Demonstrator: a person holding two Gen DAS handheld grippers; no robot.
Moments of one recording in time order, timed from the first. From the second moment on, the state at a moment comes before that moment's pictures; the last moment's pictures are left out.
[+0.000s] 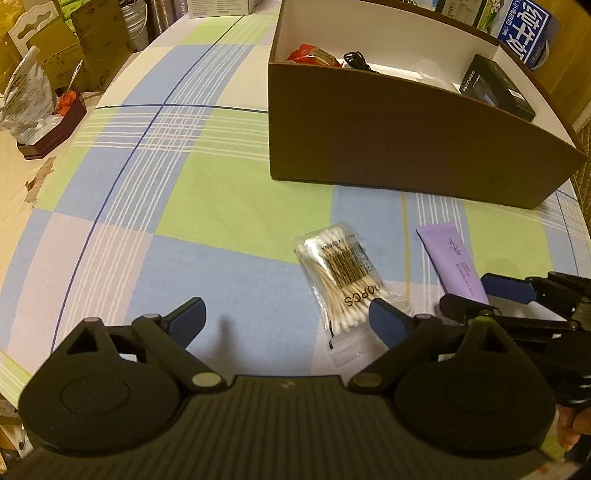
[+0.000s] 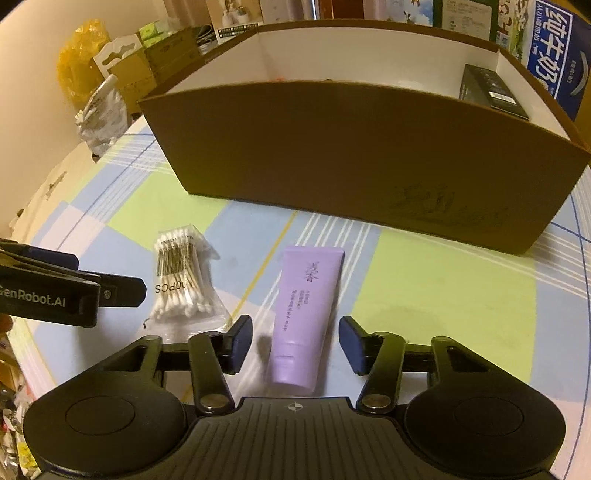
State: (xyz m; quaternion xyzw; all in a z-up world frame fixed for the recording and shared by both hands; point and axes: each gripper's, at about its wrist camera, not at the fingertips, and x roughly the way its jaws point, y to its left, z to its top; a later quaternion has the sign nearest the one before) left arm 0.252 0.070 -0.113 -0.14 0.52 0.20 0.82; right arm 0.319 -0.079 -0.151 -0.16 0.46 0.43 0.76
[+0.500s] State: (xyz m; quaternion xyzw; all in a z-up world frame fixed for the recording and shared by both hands) left arm 0.276 0.061 -0.132 -0.17 0.52 0.16 0.82; right arm 0.335 -0.100 -0.155 -0.16 0.46 0.38 0.79
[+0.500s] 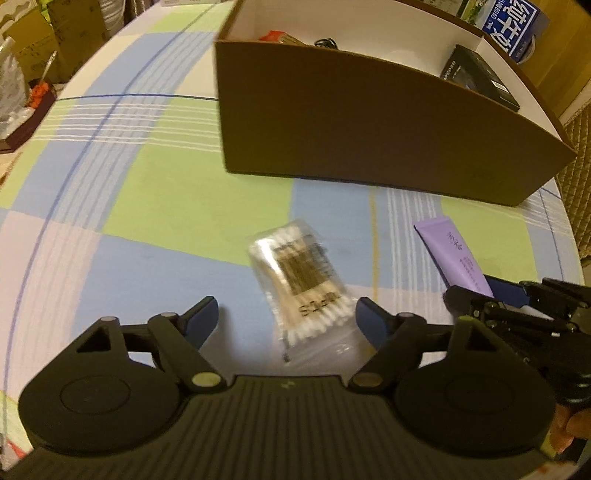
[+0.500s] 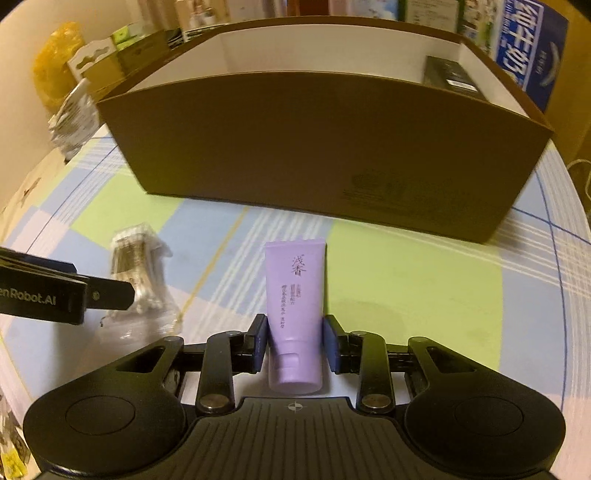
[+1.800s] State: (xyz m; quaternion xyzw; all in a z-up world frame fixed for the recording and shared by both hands) left arm 0.302 0.036 -0.131 -0.08 0.52 0.10 0.84; right arm 0.333 -0.100 -0.153 -0.18 0.45 0.38 0.79
